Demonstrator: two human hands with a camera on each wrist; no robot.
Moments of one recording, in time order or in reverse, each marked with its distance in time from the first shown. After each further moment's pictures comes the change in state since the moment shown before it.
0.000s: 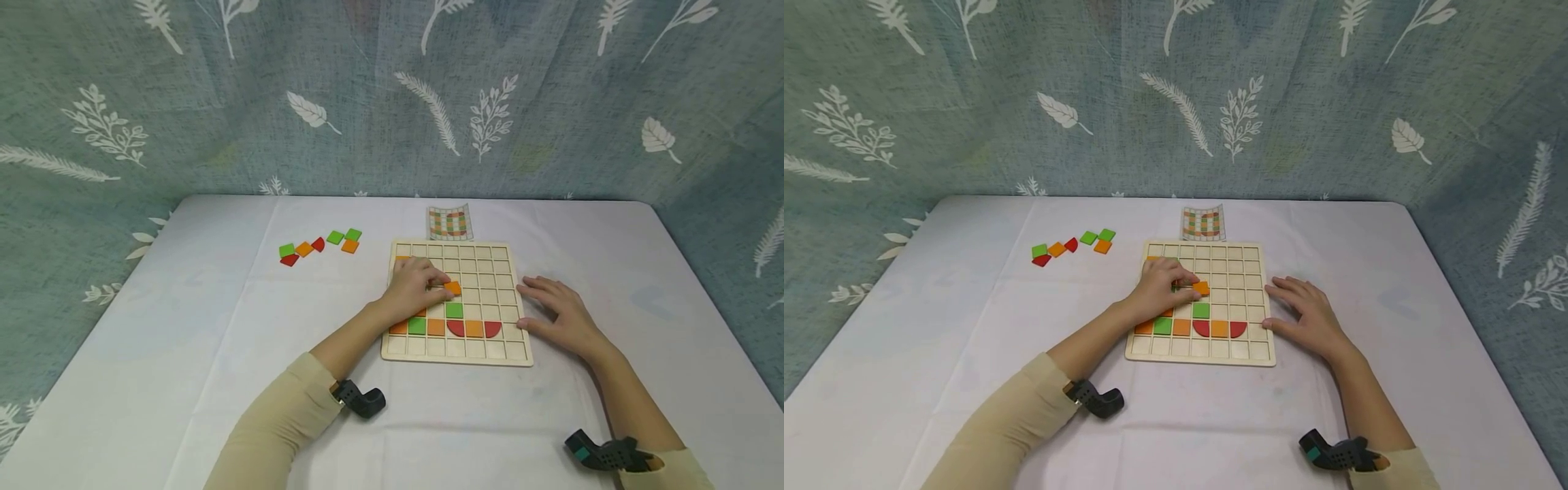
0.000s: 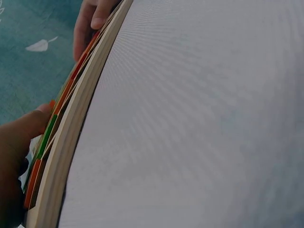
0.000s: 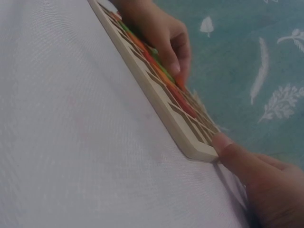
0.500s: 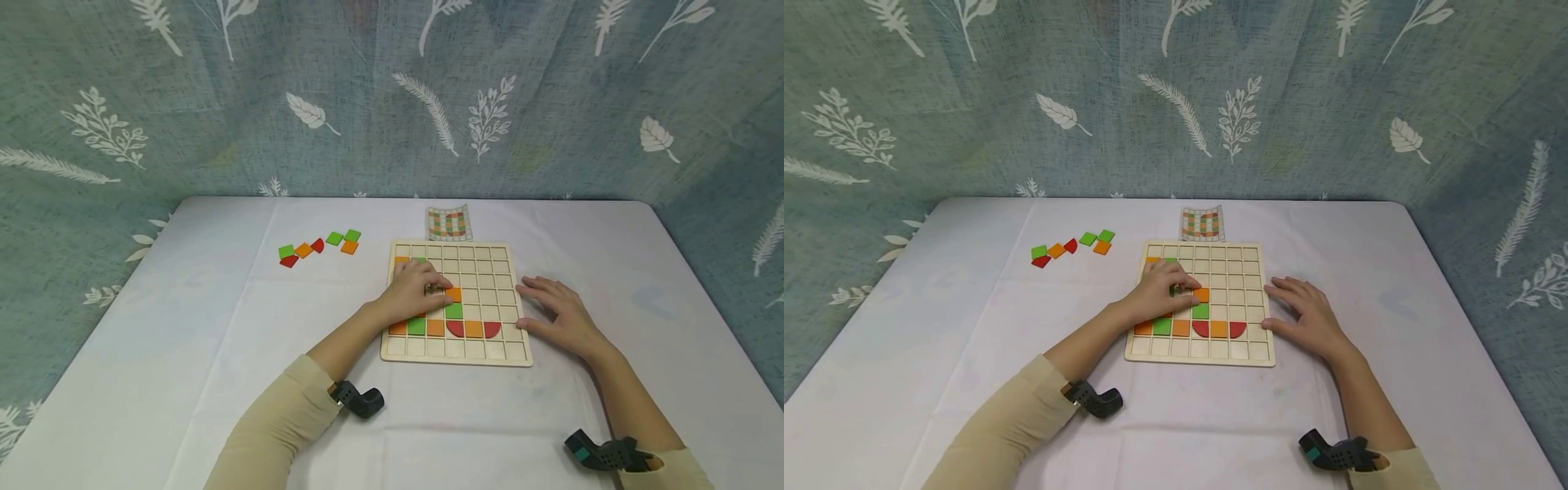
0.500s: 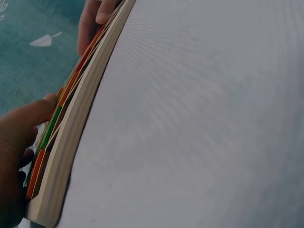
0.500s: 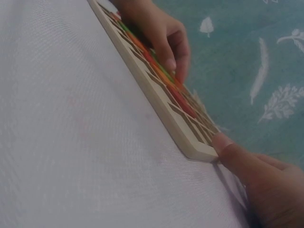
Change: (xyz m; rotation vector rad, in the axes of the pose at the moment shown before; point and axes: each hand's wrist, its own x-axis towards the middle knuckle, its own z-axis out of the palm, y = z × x) left_hand -0.002 -0.001 -0.003 0.015 -0.057 0.072; right_hand -0.001 -0.001 -0.001 -0.006 0.002 -0.003
